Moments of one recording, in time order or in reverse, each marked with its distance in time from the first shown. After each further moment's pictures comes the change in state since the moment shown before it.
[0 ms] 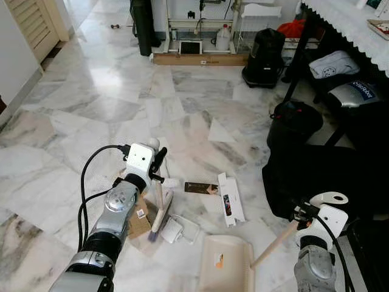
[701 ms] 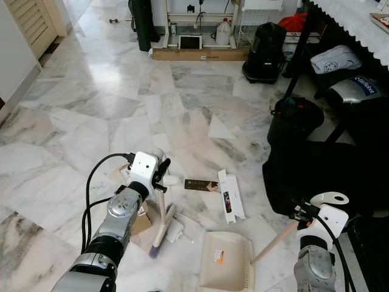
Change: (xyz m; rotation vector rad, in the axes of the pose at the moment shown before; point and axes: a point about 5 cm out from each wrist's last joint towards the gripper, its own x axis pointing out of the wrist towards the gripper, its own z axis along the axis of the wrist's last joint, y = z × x) left arm -0.004 -0.007 -0.016 -0.048 0.081 -0.052; right arm 0.000 0.000 0.000 0.000 -0.001 0.000
